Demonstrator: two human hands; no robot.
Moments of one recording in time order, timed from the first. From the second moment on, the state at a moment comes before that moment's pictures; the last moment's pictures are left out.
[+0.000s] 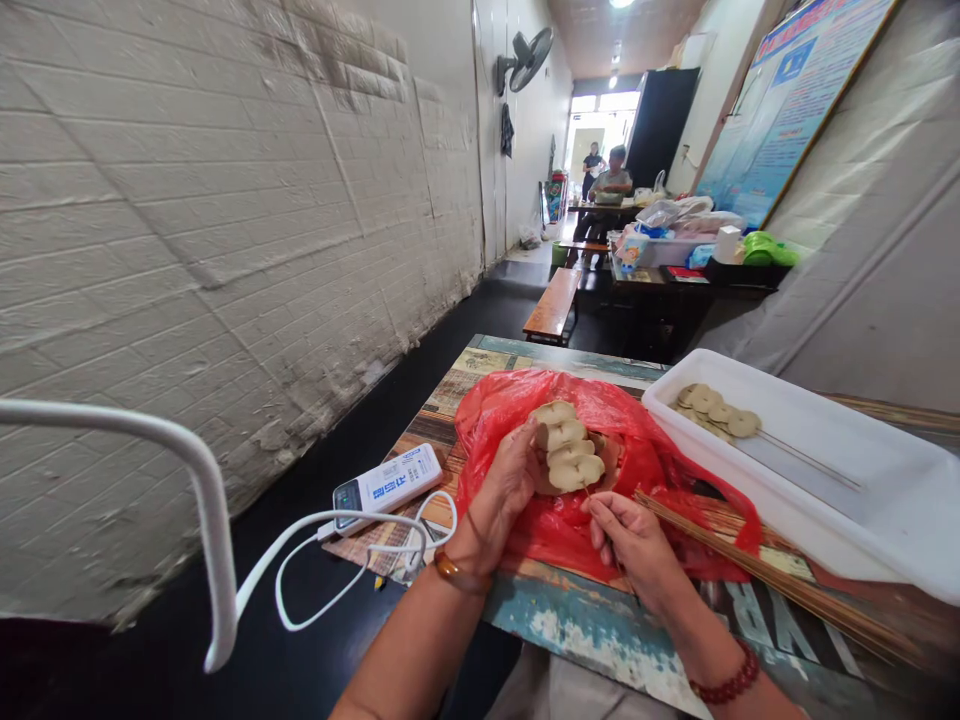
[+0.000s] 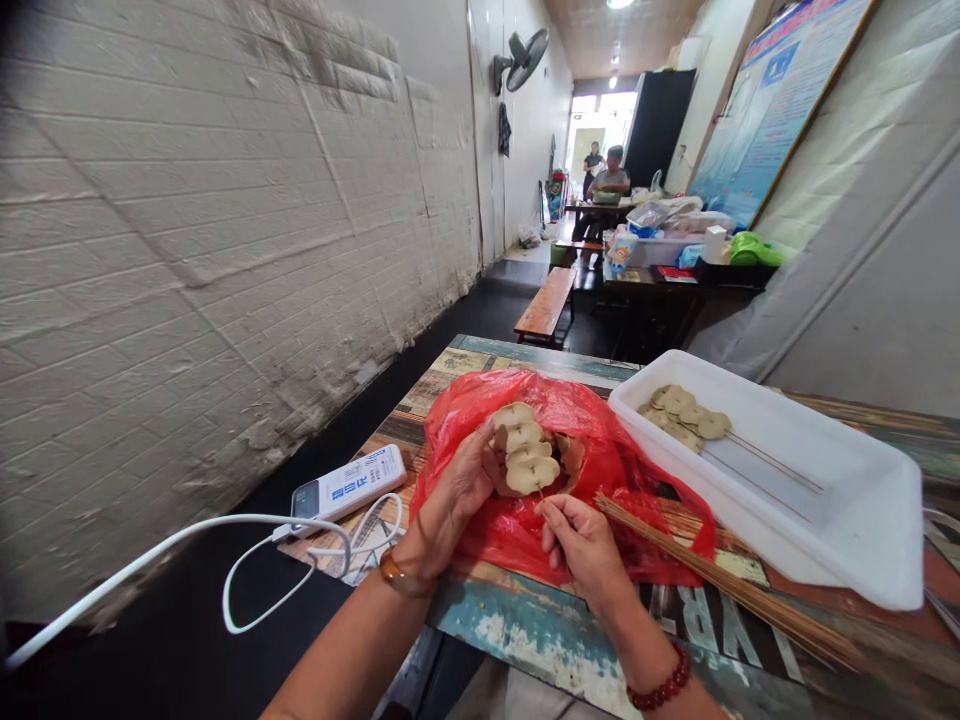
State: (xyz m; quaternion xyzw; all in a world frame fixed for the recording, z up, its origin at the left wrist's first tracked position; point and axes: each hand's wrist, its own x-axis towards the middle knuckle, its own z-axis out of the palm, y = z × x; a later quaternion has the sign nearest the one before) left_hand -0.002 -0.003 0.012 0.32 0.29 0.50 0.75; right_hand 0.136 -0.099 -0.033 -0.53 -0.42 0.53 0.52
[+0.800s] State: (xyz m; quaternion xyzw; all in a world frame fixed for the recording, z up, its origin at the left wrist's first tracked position) left_hand 0.000 0.008 0.008 0.35 0.31 0.52 0.72; right_hand 0.147 -0.091 -0.025 -0.57 -0.59 0.23 0.53
